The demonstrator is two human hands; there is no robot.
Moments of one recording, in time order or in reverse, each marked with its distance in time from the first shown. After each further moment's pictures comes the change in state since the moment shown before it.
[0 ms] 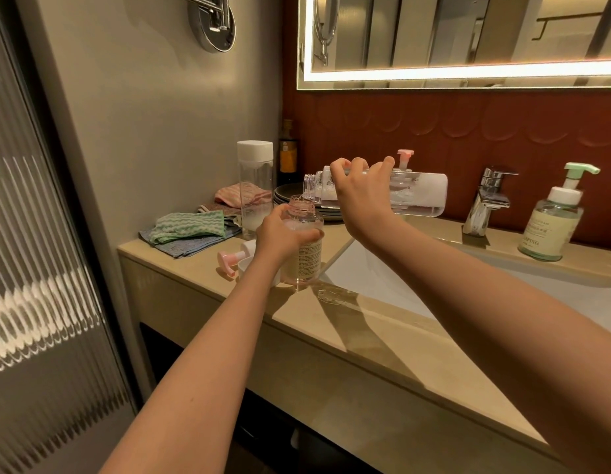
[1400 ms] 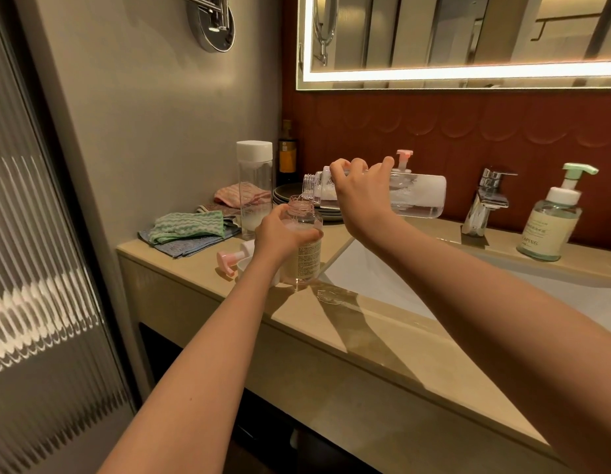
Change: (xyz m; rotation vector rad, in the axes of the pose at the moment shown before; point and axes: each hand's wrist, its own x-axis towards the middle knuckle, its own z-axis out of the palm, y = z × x) left_hand -0.001 0.001 0.000 -0.007 0.005 -0.003; right_hand 0.002 0.001 0.003 0.019 0.017 0.002
